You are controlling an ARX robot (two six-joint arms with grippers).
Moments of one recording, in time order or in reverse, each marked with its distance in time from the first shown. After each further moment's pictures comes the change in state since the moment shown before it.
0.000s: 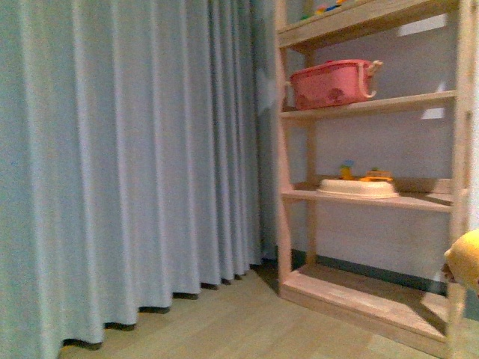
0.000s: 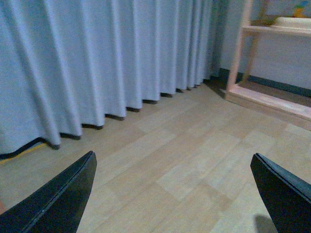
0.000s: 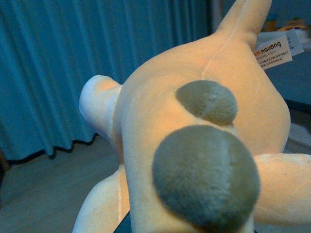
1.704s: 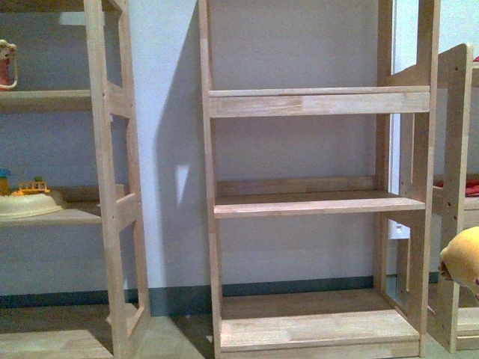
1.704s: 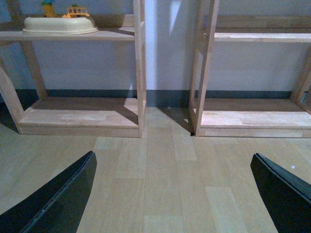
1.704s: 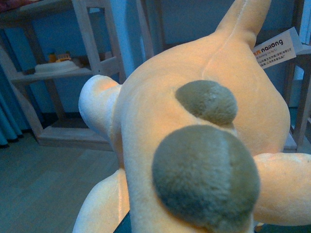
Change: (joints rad) left arm -0.001 0.000 0.000 0.000 0.000 0.000; right arm 0.000 0.000 0.000 0.000 -0.005 0.000
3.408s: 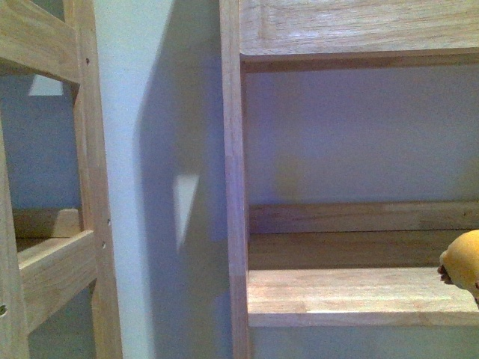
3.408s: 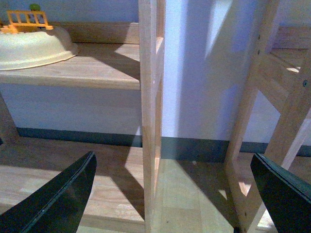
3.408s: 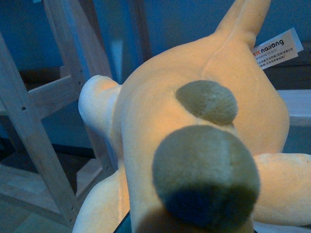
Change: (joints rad) left arm 0.001 -0.001 0.000 0.000 0.000 0.000; right arm 0.001 0.000 -0.001 0.000 0.002 0.000
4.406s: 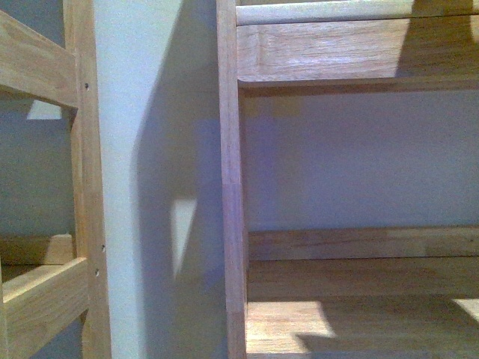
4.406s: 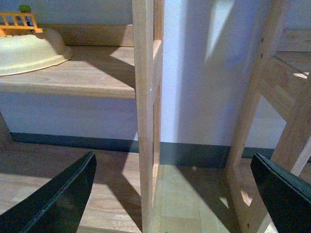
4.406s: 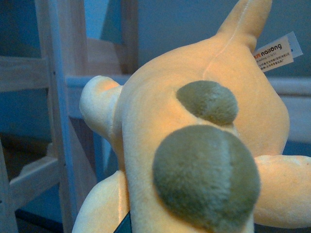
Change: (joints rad) left arm 0.000 0.000 0.000 0.000 0.000 0.000; right arm 0.139 0.497 0.793 -0.005 0.167 -0.065
